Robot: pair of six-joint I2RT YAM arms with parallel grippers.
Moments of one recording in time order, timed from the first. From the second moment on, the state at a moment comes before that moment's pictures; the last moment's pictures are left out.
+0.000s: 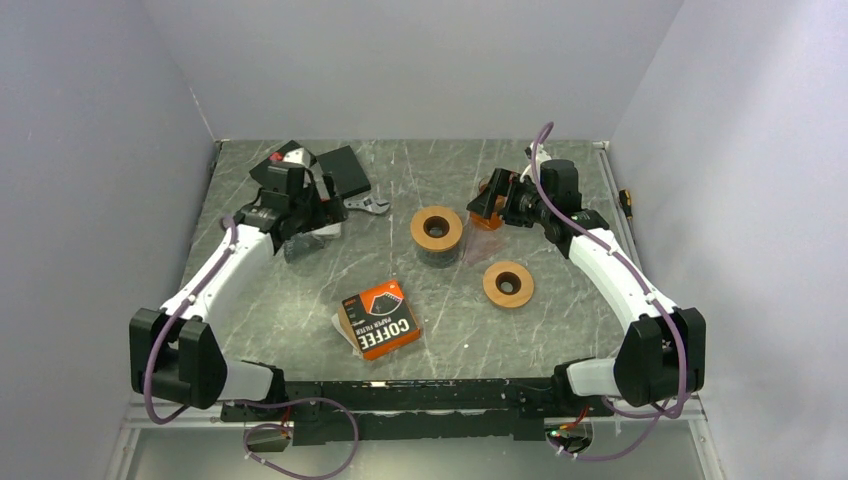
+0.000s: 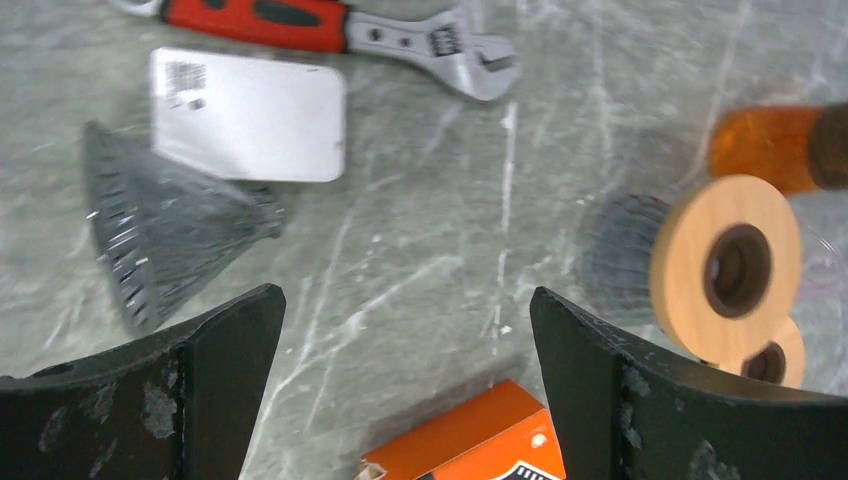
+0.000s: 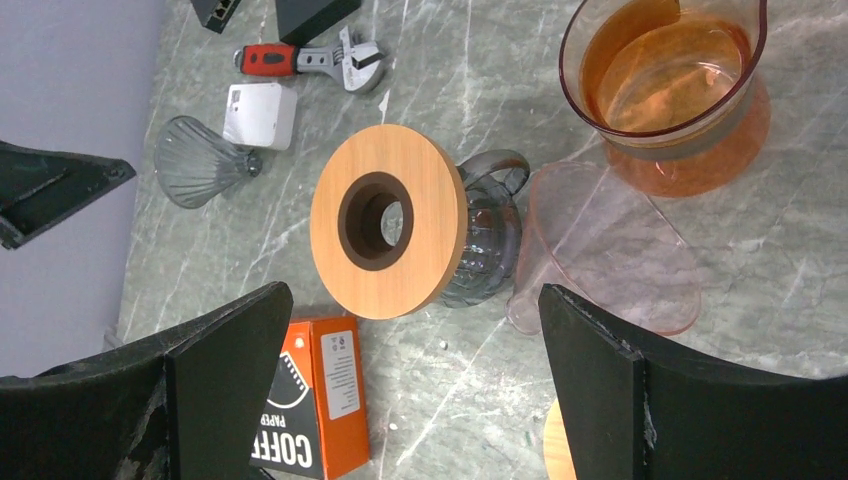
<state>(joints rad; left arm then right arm) -0.26 1.34 1.07 -0.42 0.00 -0.47 0.22 1.32 1.02 -0.24 -0.38 0.48</state>
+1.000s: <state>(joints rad) 0.18 1.59 1.05 -0.38 0.53 -0.63 0.22 1.34 1.02 -0.25 -0.45 0.46</state>
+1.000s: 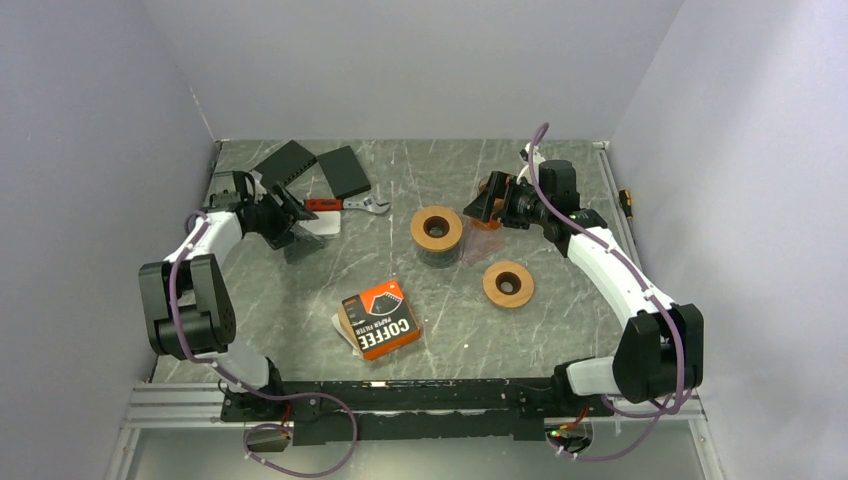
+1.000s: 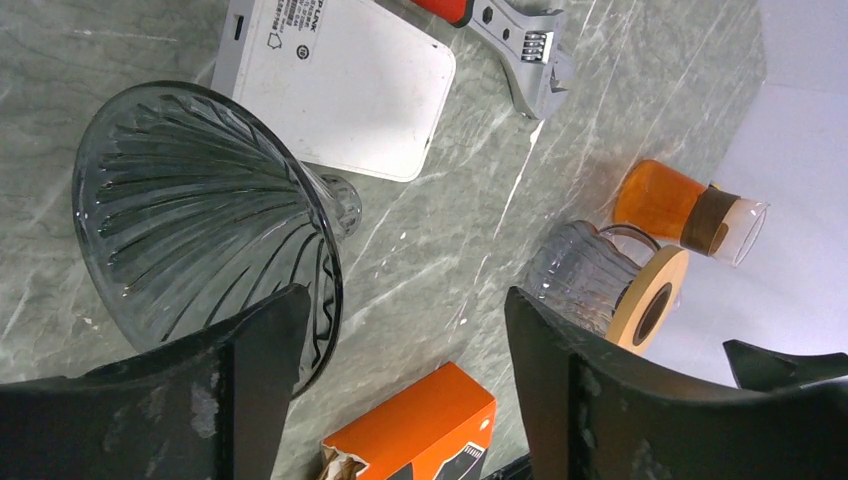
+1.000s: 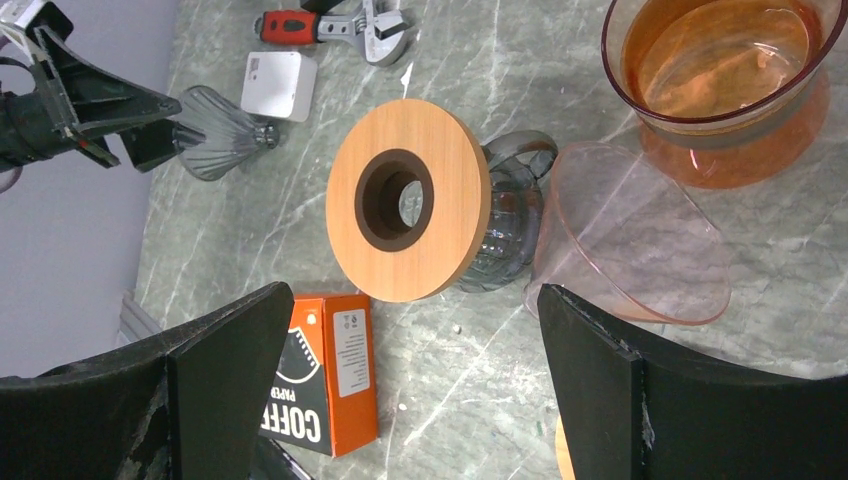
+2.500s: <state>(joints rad) -0.21 1.49 1.39 -0.69 0.42 -0.33 0.22 1.31 1.03 -0.30 -0.45 0.44</state>
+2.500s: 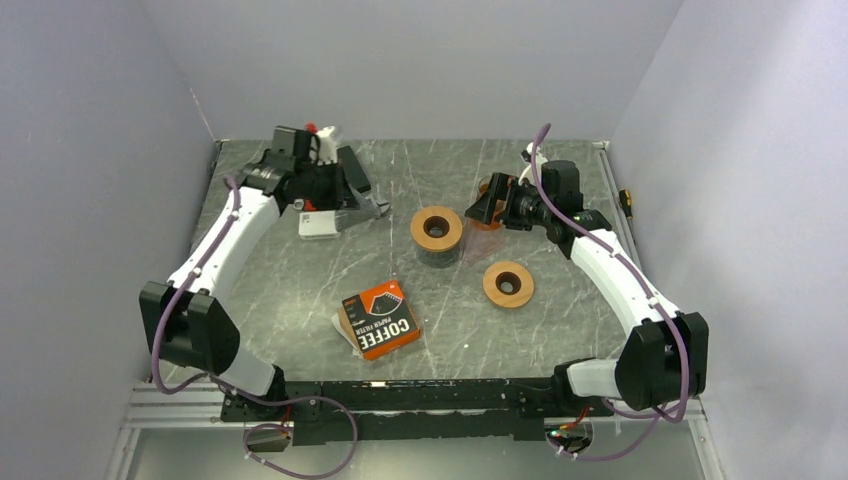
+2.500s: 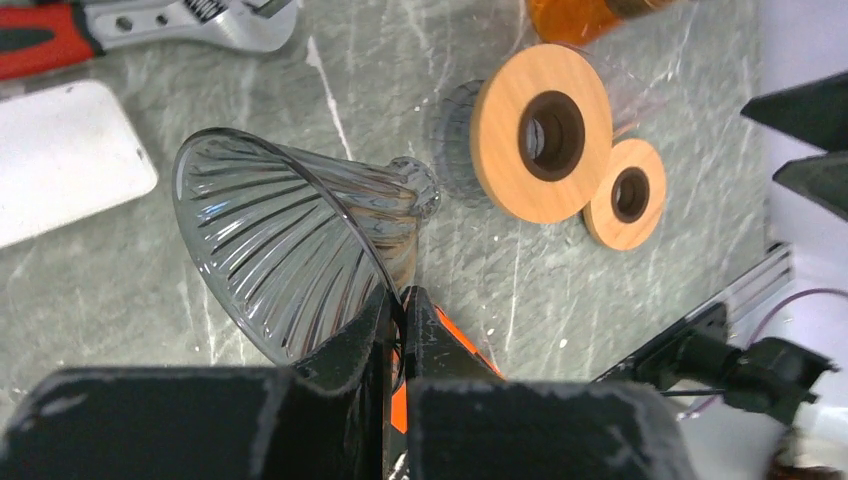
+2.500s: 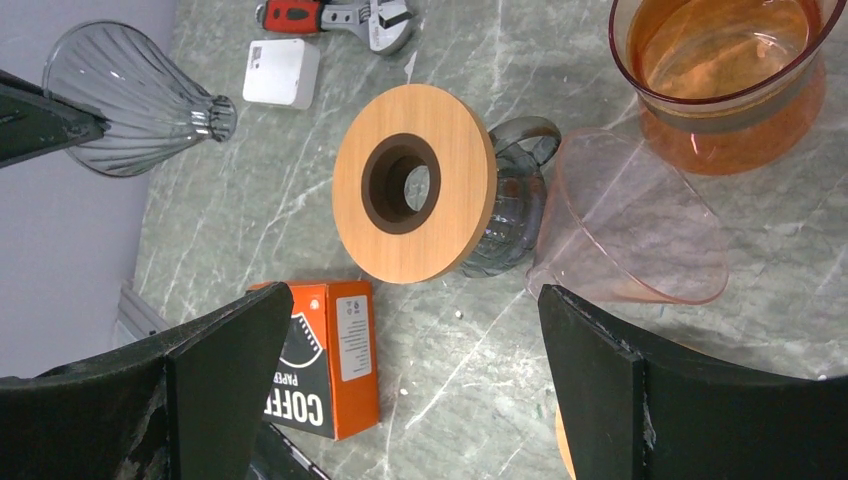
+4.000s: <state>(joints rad) -0.82 1.95 1.97 -0.92 -0.18 0.00 0.06 1.29 0.96 -0.28 -0.56 0.53</state>
